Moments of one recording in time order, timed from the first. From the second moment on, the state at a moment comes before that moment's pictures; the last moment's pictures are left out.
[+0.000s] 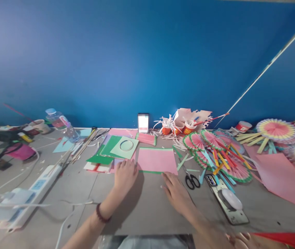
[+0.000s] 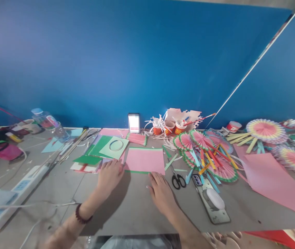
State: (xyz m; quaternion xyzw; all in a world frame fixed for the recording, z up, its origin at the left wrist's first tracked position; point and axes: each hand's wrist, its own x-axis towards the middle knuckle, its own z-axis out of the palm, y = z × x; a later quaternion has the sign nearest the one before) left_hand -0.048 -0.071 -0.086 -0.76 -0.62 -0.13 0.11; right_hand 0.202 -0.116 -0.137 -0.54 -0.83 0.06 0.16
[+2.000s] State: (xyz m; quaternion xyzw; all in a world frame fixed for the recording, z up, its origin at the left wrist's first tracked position) left_hand -0.021 -0.061 -0.091 -0.62 -0.43 -0.46 -0.46; right_hand 0.170 -0.053 -0.095 -0.36 -0.80 0.16 0.44
